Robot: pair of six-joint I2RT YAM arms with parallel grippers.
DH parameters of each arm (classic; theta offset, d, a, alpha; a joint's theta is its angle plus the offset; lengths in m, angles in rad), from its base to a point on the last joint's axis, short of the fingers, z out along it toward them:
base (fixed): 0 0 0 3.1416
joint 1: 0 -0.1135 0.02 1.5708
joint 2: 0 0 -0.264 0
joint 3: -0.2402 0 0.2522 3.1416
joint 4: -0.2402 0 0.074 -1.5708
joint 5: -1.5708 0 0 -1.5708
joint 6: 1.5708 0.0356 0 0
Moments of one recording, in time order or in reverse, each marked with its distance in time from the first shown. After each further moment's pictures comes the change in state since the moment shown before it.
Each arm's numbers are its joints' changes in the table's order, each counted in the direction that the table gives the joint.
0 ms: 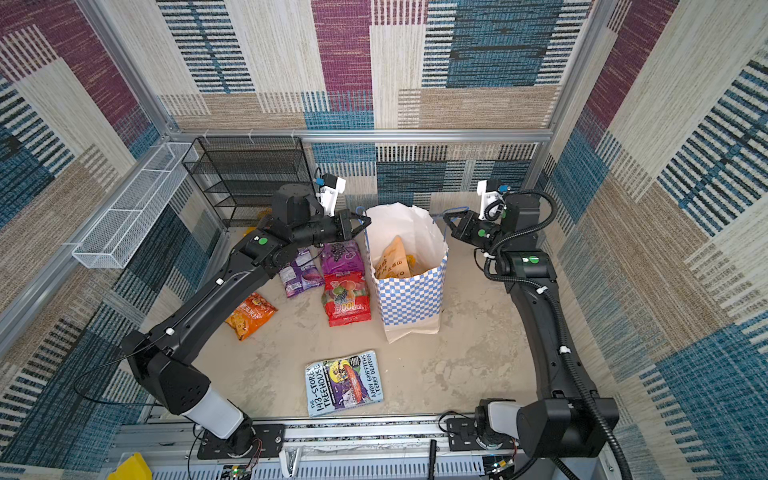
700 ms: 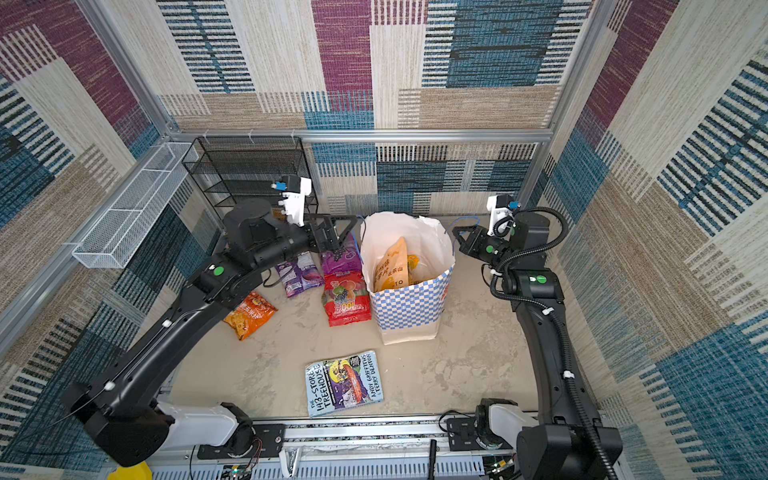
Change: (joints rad) left arm 0.014 -0.346 0.209 0.018 0.234 0.161; right arm 0.051 -0.112 0.149 -0.006 0.000 -0.019
